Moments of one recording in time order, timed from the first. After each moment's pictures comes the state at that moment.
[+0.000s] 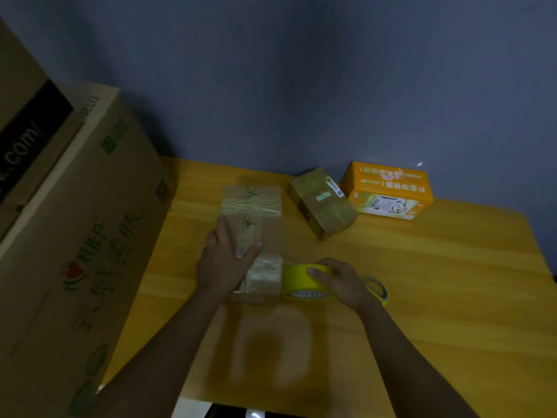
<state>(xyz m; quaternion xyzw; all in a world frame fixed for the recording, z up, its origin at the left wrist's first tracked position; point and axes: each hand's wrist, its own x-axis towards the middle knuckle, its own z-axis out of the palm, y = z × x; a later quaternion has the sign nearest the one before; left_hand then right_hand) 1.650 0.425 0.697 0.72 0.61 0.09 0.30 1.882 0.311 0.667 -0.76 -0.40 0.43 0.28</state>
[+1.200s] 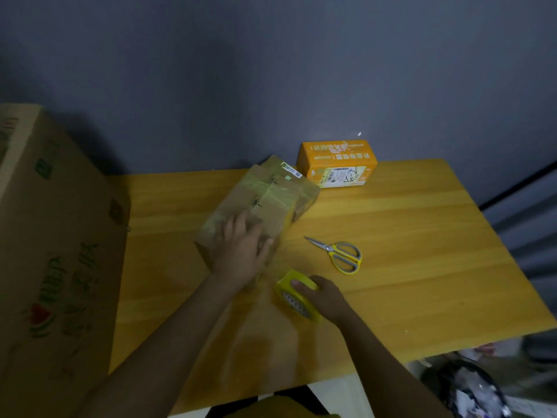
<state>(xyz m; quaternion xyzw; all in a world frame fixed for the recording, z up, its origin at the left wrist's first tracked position) 1.681 0.416 0.715 0.92 0.34 0.07 0.15 1.807 0.244 0.658 -0.83 -0.23 0.41 0.30</state>
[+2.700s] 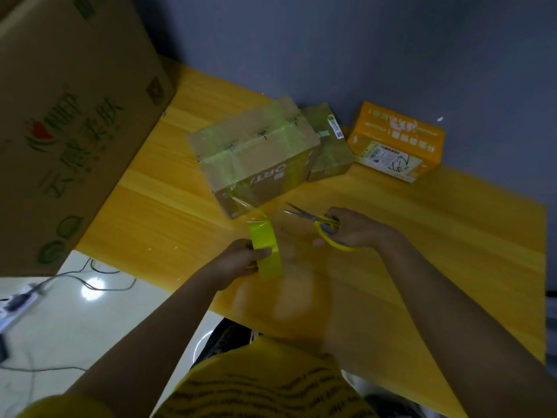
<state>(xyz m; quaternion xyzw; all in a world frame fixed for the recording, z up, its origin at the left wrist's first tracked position) 1.726 0.269 0.676 0.33 0.57 0.09 0.75 1.981 0.291 0.706 -0.63 -0.58 0.51 -0.09</state>
